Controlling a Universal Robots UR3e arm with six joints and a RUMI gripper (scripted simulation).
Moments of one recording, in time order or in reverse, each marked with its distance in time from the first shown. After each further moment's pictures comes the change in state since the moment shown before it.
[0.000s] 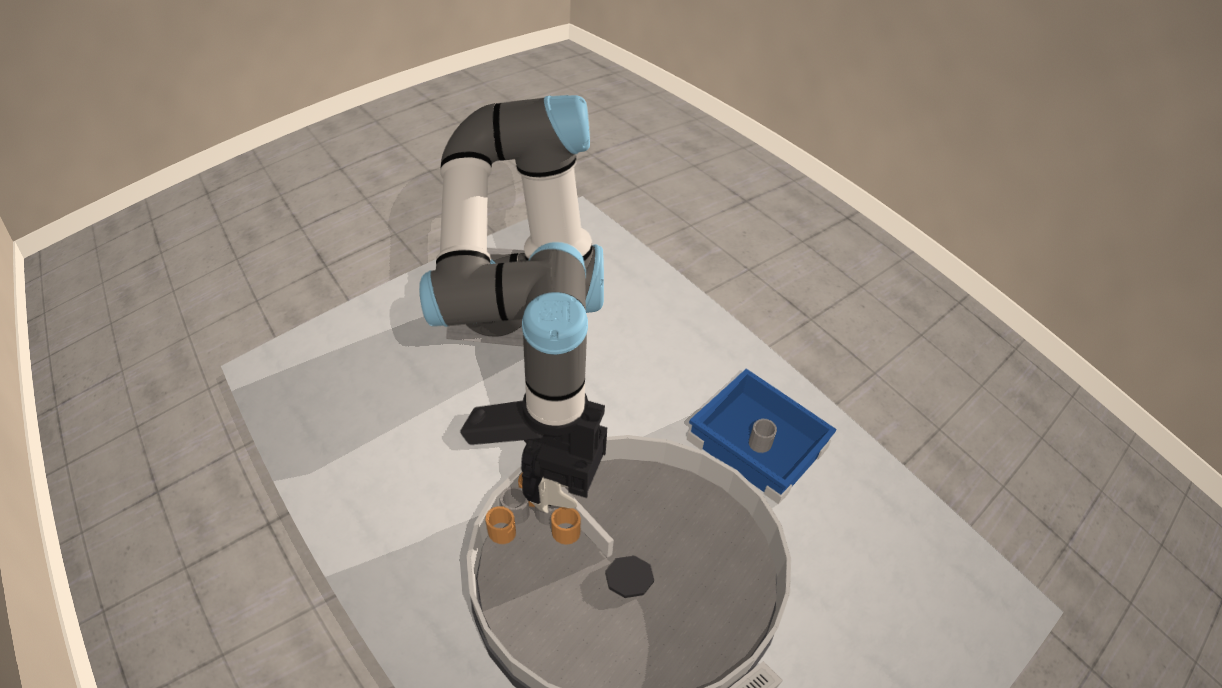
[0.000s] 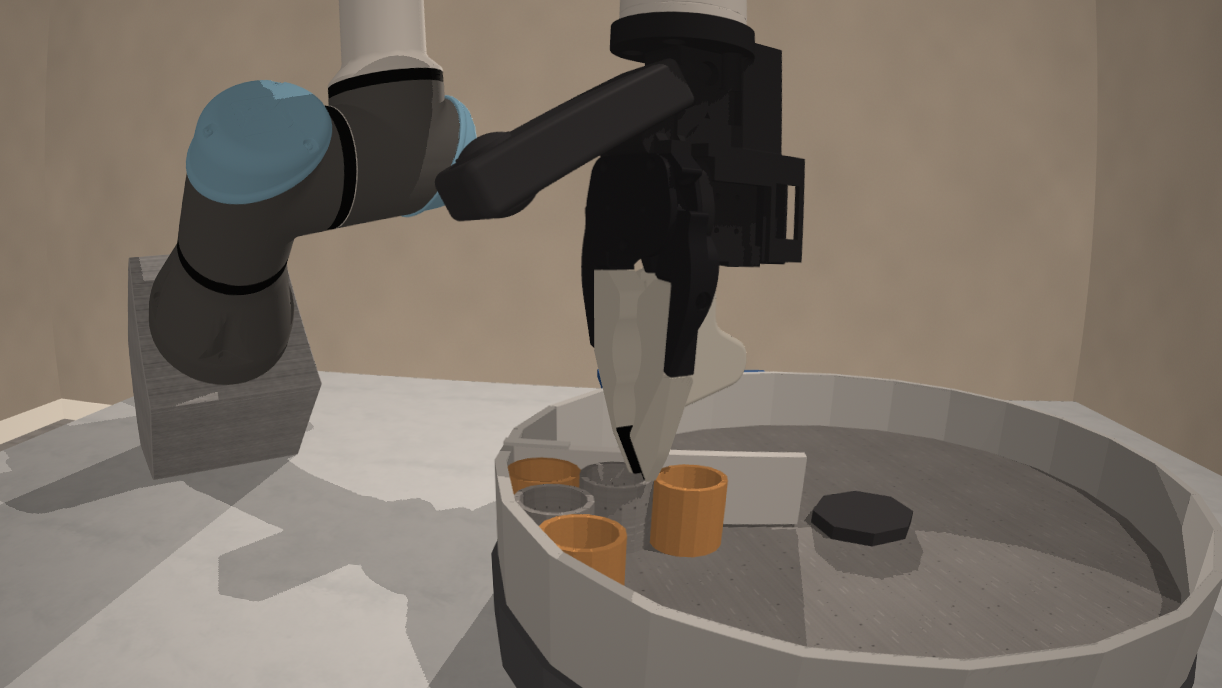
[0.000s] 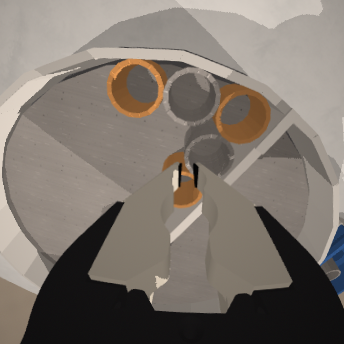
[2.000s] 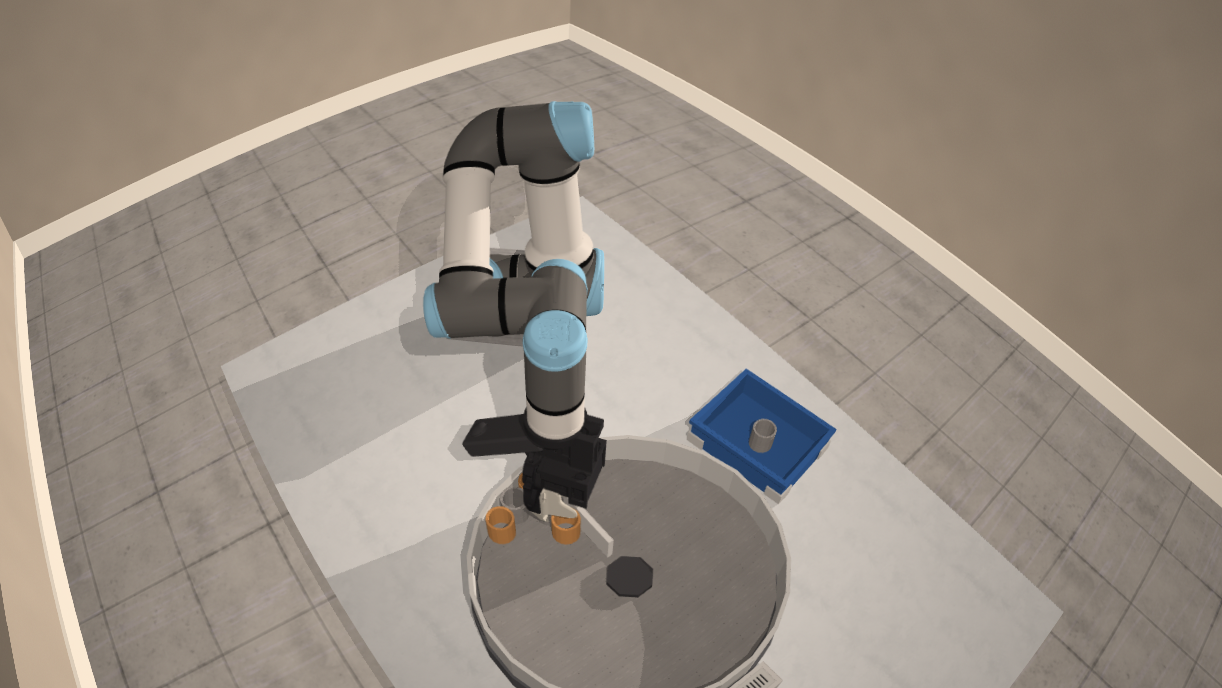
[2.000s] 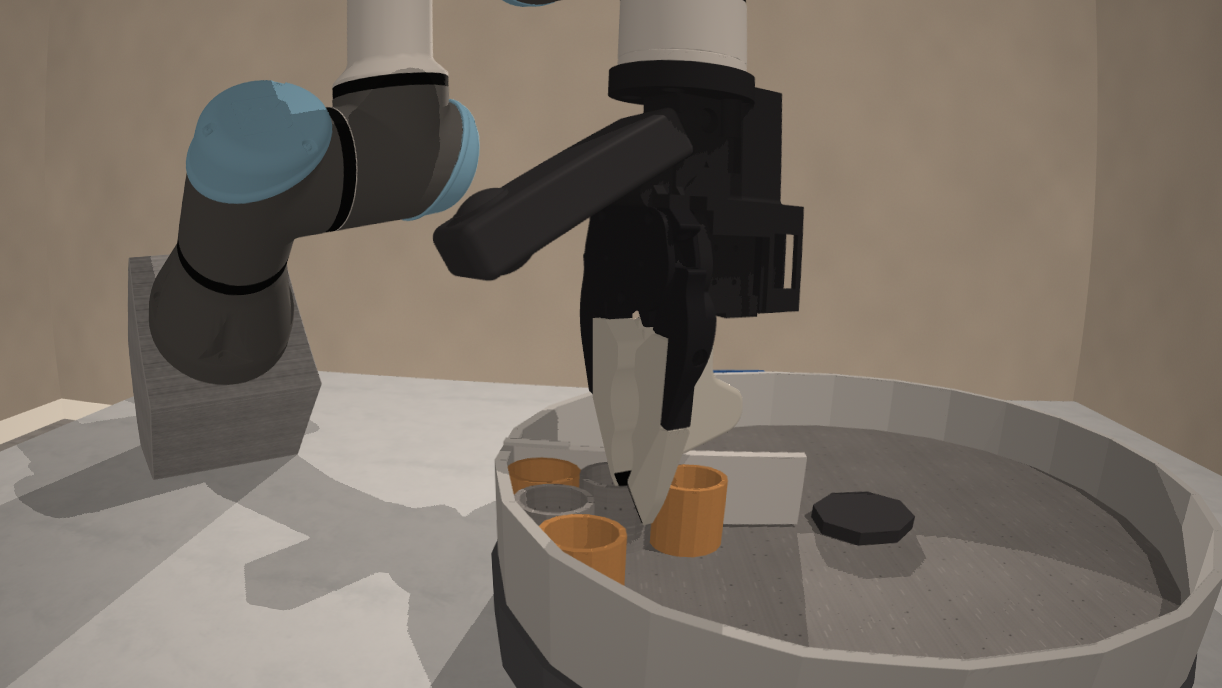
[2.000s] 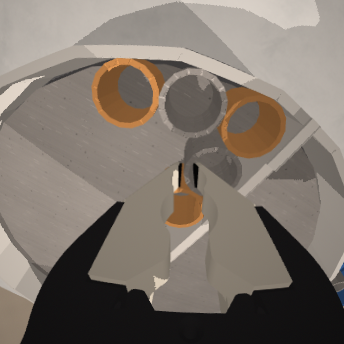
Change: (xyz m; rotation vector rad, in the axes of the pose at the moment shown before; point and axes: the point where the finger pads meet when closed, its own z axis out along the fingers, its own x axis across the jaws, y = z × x) arm 0.000 0.000 0.024 0.000 0.000 0.000
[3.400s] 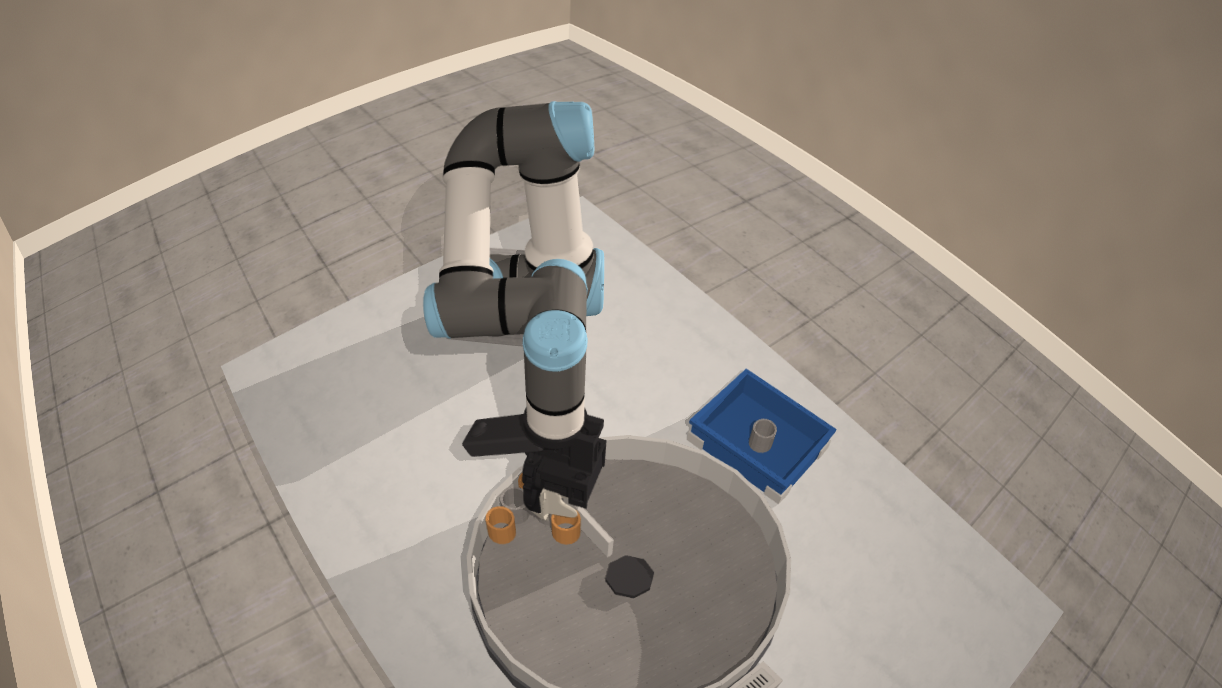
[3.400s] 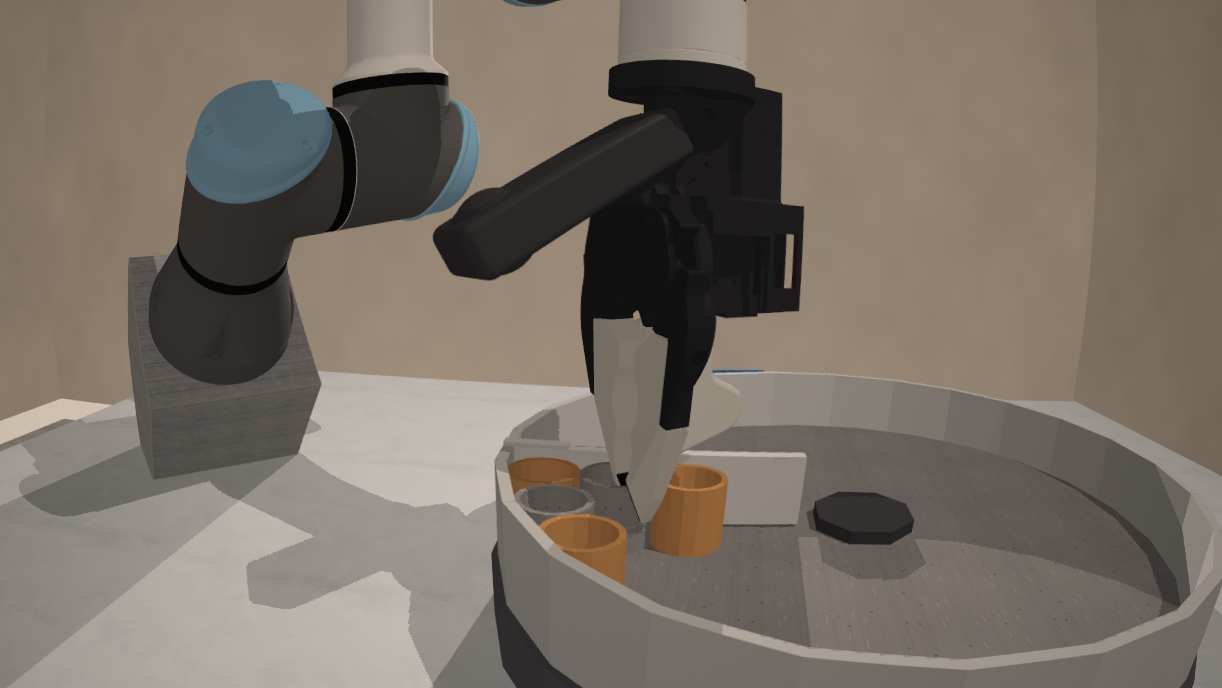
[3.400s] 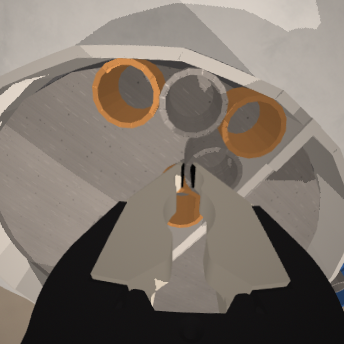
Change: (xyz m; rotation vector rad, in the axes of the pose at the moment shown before) arm 0.000 0.000 0.000 0.000 -0.001 0.000
